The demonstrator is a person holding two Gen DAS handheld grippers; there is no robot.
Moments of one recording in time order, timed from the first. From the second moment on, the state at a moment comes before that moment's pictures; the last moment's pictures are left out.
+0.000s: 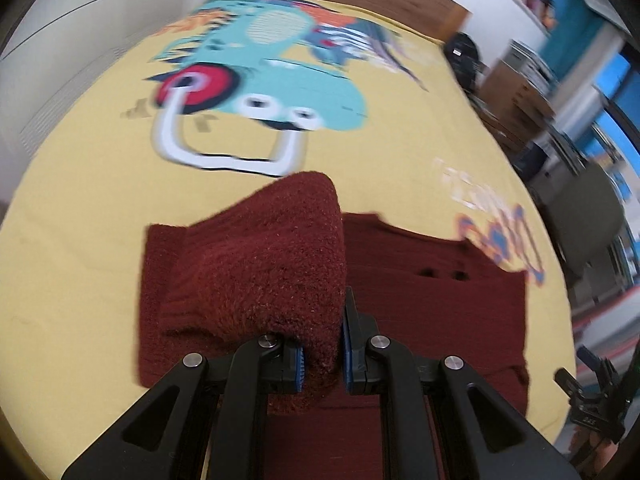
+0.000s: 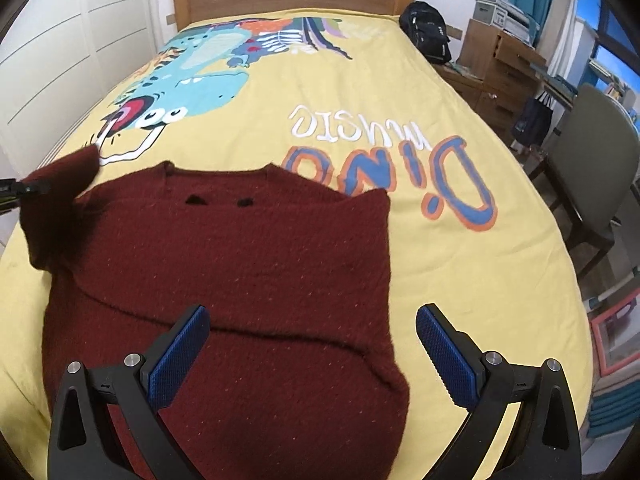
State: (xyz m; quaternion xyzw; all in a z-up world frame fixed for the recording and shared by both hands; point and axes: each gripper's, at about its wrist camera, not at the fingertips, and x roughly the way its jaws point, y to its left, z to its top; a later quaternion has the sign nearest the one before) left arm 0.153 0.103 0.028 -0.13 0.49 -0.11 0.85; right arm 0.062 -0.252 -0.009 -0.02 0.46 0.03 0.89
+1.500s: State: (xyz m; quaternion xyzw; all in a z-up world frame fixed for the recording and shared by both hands) left arm 0.093 0.062 -0.073 -0.03 0.57 -0.08 0.82; right arm 0.033 -0.262 -0.080 0.04 0.51 0.02 0.86
